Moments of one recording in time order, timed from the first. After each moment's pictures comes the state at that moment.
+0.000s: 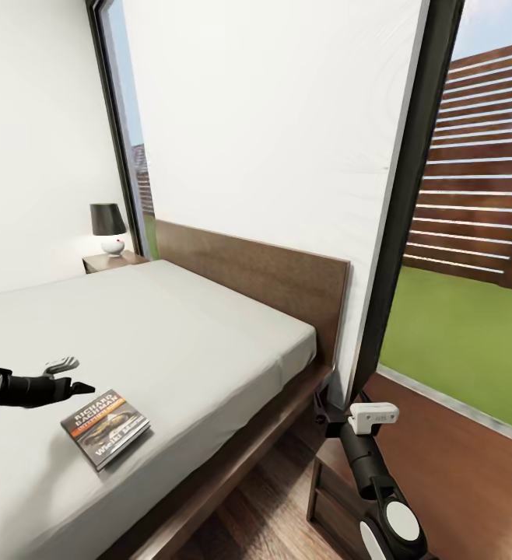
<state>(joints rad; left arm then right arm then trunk) -0.82 0.54 0.15 -0.69 -0.11 0.89 -0.83 -0.09 -0.05 0.27 -1.58 -0.07 -0.06 -0.23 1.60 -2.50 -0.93</state>
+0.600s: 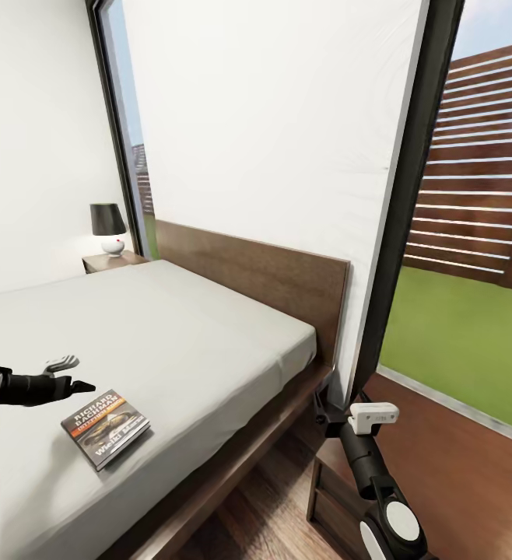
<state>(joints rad) -0.82 0.54 0.15 -0.70 -0.11 0.89 -0.83 -0.09 -0.05 0.27 -1.58 -0.07 -0.06 -0.23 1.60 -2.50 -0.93</state>
